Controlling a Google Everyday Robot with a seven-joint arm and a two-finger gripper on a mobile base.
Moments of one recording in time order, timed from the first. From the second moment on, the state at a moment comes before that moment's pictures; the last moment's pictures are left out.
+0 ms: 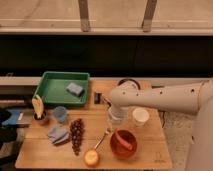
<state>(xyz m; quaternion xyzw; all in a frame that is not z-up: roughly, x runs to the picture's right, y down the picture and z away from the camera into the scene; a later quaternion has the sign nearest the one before) 0.053 0.205 0.752 -0.36 0.15 0.51 0.76</state>
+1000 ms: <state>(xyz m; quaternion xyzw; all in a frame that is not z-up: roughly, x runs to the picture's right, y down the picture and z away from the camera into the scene) 0.078 0.145 0.711 -0.28 0.13 0.55 0.78</state>
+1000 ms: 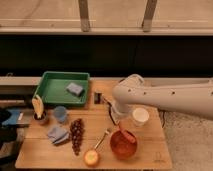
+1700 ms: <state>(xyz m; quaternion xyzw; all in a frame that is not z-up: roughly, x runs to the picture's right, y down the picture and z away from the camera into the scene) 0.087 0.037 0.718 -0.18 0.02 0.59 0.79</state>
